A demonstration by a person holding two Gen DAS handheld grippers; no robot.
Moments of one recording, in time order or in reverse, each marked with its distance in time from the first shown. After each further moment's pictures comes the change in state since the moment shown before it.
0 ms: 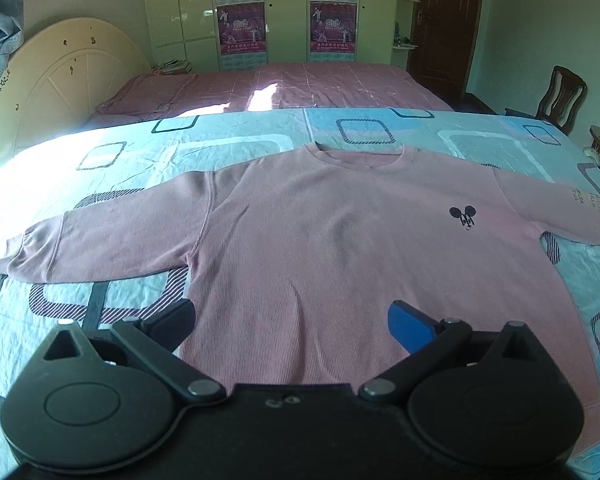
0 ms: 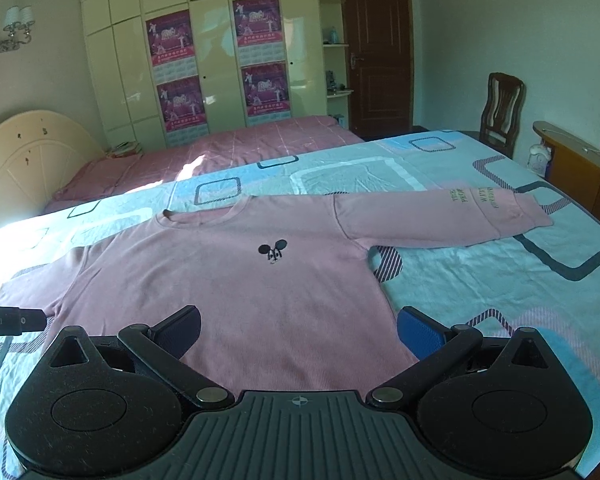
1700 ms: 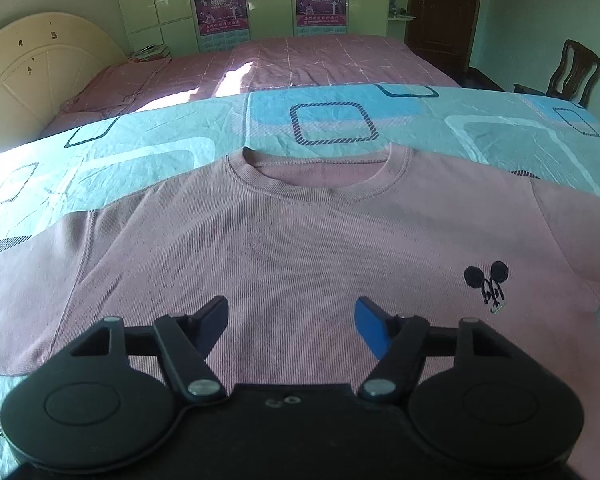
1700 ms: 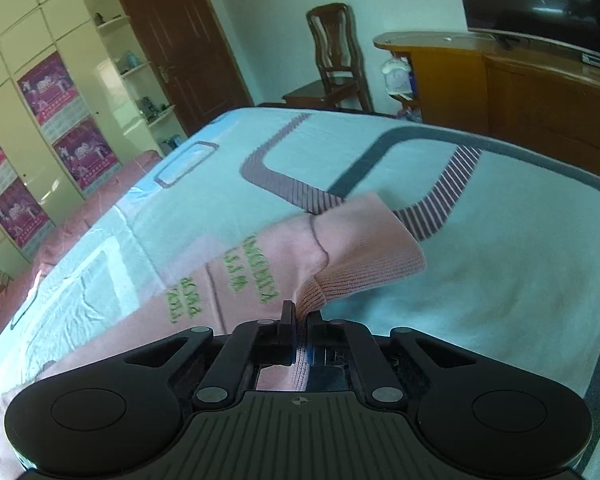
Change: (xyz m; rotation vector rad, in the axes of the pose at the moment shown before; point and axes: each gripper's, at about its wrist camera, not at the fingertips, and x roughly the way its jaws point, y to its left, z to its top) left arm 0.172 -0.090 0.082 0.023 0.072 0.015; right arm 0.226 -0.345 0.106 0.462 -0.029 -0.190
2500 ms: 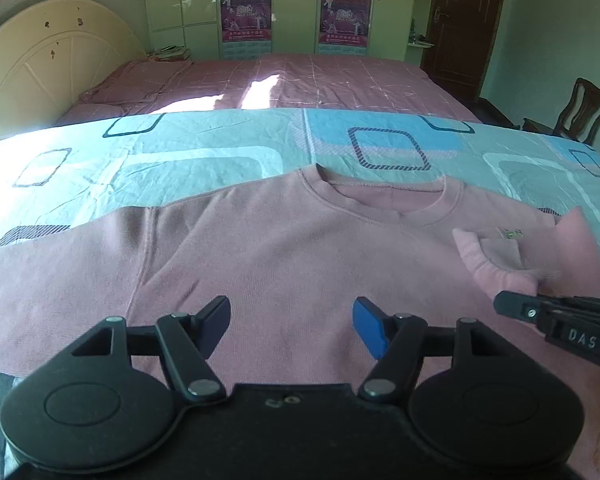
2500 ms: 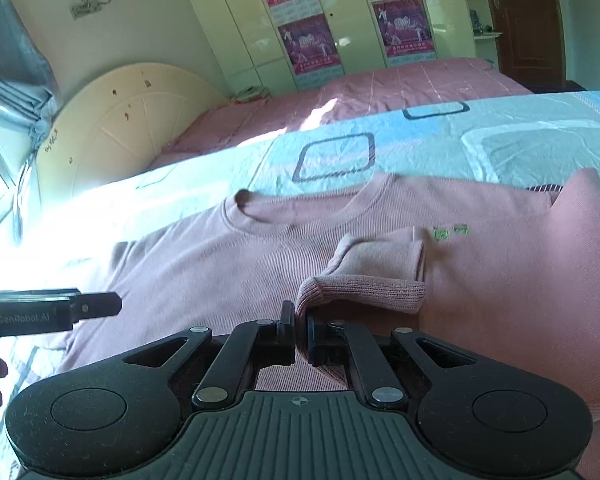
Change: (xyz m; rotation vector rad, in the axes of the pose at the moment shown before) left arm -0.007 0.076 -0.002 -0.076 -0.043 -0.034; right arm -0.039 0.325 -0.221 -0.573 0.336 0.623
